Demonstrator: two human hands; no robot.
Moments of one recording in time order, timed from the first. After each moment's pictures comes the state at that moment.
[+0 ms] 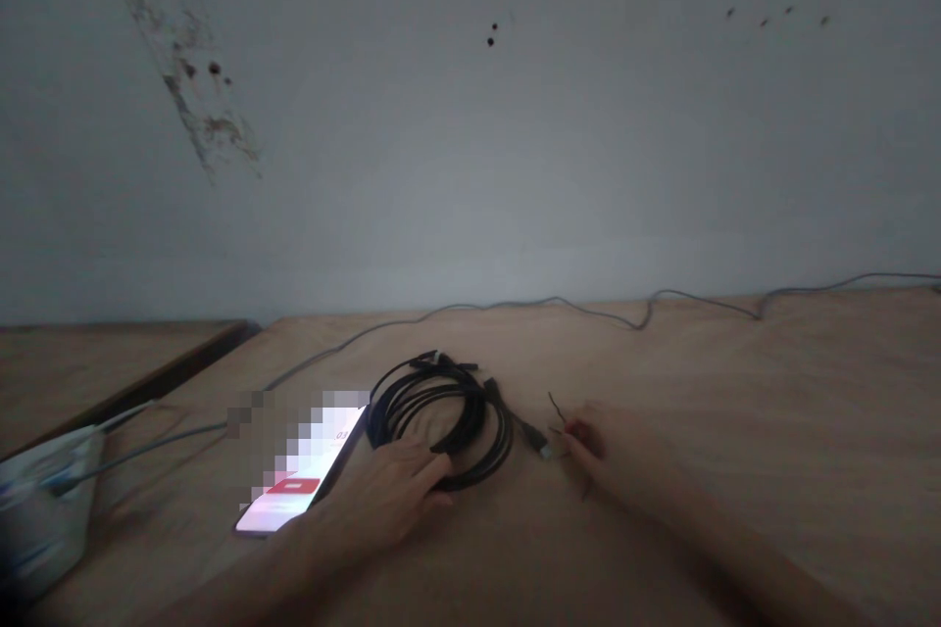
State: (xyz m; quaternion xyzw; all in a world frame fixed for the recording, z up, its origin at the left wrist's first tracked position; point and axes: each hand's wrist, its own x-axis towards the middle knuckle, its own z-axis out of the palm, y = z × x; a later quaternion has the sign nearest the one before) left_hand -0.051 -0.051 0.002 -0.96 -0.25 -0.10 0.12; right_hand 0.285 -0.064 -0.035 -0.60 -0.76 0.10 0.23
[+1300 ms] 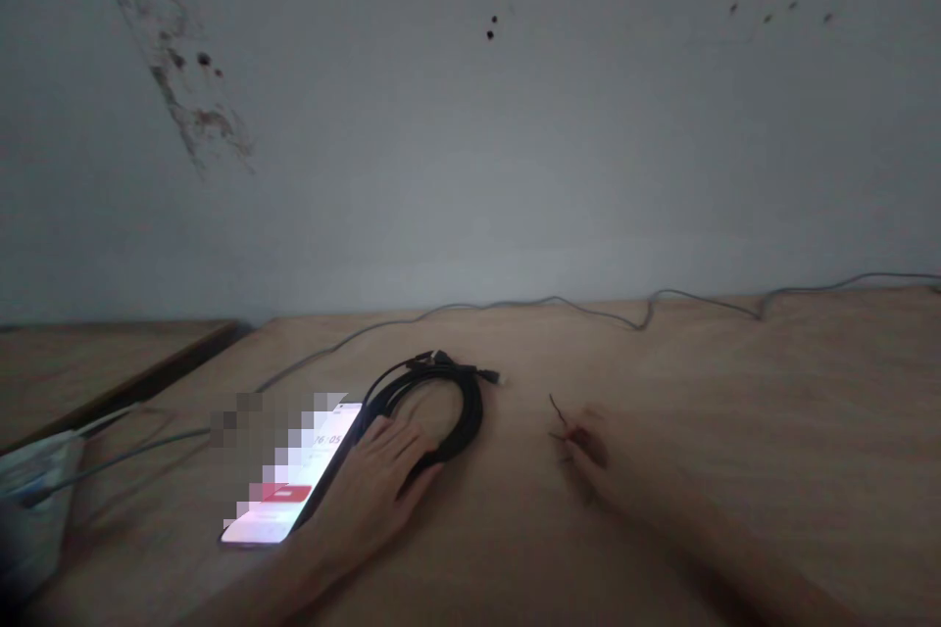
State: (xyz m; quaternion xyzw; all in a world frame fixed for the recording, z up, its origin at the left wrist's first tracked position) left_hand -0.057 -0.043 -0.015 -0.90 -0.36 -0.22 0.11; right_hand 0.293 -0.059 -0.051 -0.57 -0.77 0.09 0.27
